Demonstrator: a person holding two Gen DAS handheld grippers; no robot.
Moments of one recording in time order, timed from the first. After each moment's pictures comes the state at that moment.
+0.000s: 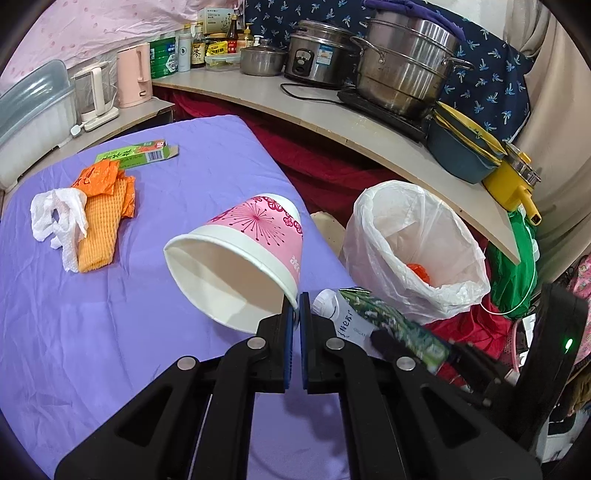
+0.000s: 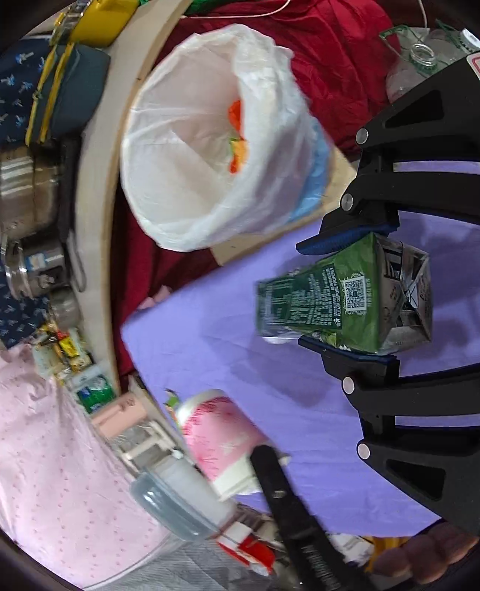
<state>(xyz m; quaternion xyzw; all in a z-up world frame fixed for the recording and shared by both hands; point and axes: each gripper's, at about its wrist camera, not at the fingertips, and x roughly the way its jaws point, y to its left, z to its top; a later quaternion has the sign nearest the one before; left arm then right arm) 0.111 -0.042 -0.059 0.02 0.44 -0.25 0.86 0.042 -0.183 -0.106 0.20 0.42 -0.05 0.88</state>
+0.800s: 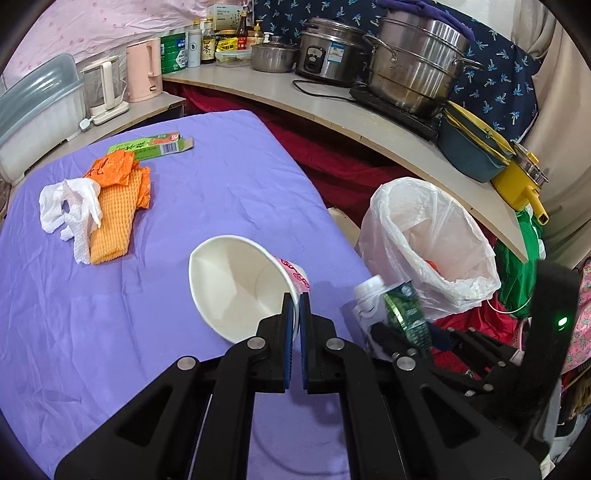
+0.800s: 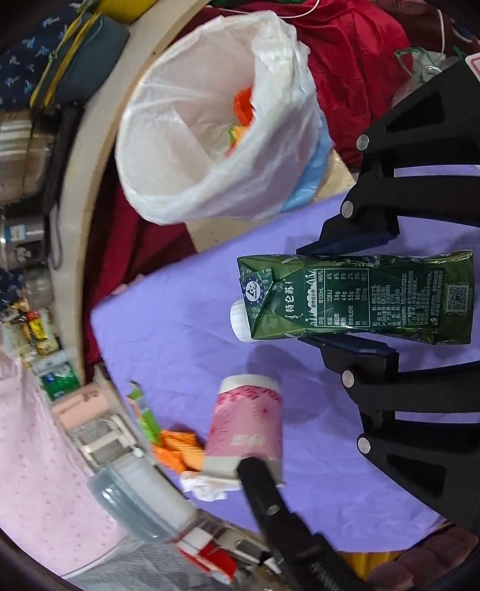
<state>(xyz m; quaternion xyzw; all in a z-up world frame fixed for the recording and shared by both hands) 0.113 -0.024 -0.061 0.02 0.44 -0.24 0.87 0.058 -0.170 -0.106 0.16 0.45 -0.04 0.88</state>
